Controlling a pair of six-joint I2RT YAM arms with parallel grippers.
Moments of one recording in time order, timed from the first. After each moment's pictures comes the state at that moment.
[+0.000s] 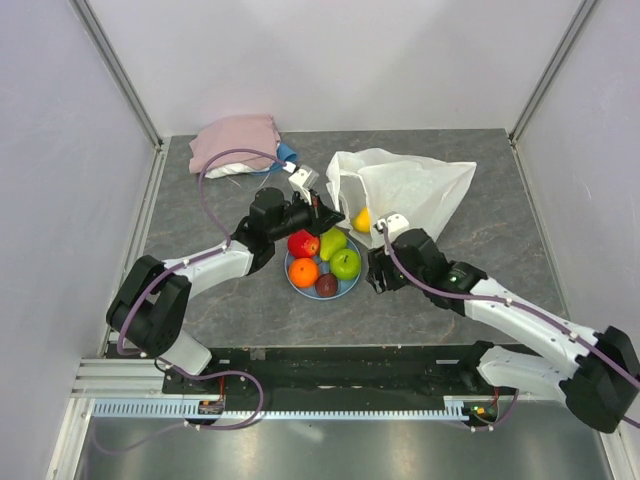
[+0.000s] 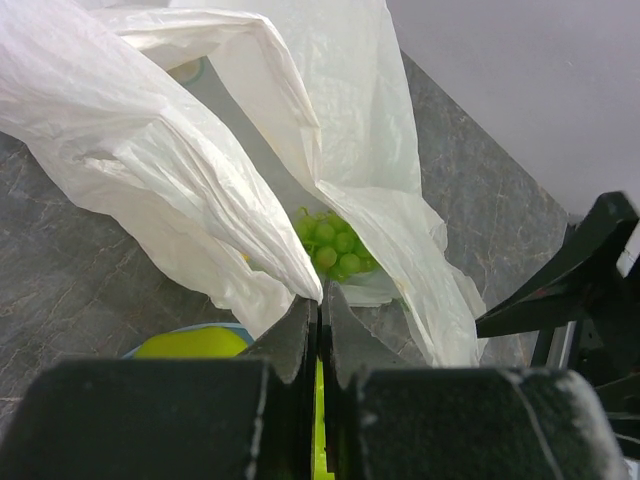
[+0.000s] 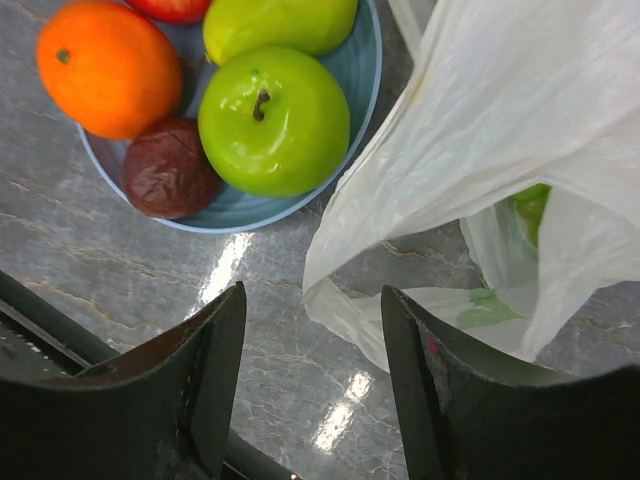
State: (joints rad) left arm -0.57 1.54 0.83 0.56 0.43 -0.37; right arm 0.74 1.04 0.70 -0.33 0.04 0.27
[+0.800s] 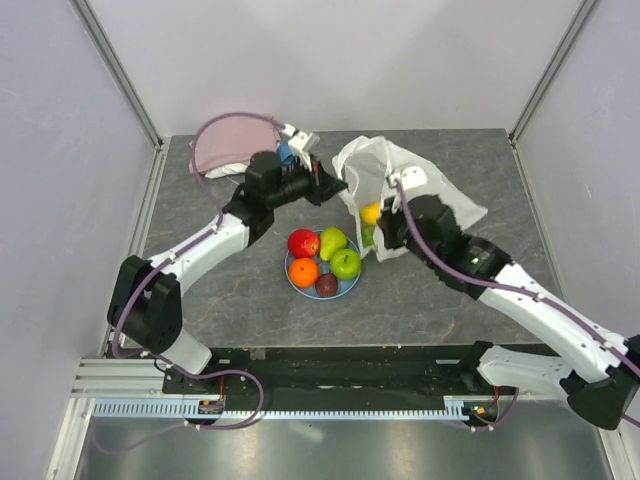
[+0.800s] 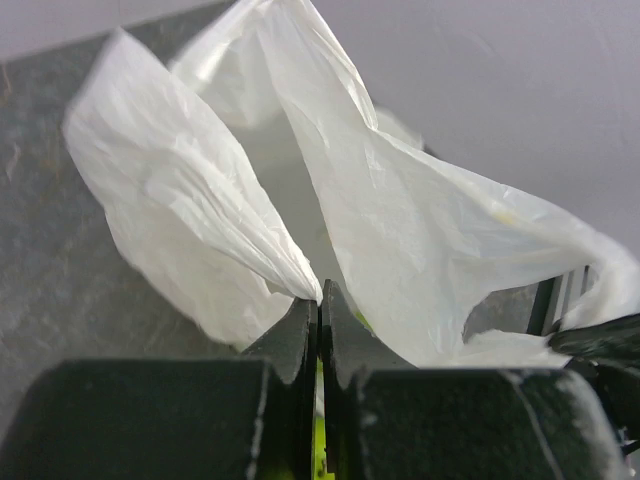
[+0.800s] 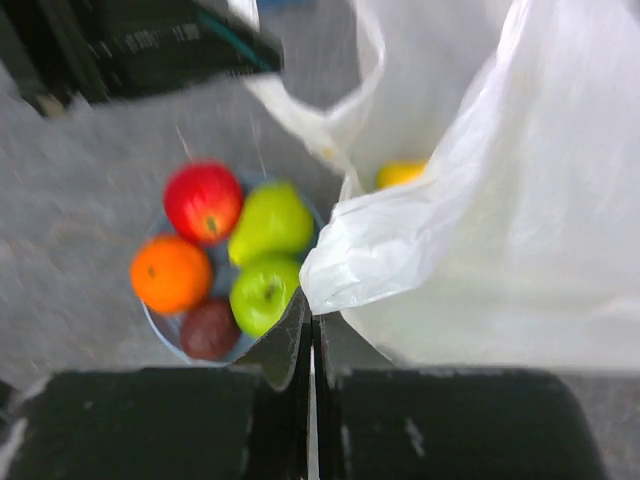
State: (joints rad) left arm -0.53 1.55 1.10 0.32 0.48 -0.33; right arm 0.79 1.08 1.05 -0.44 0.31 0.25
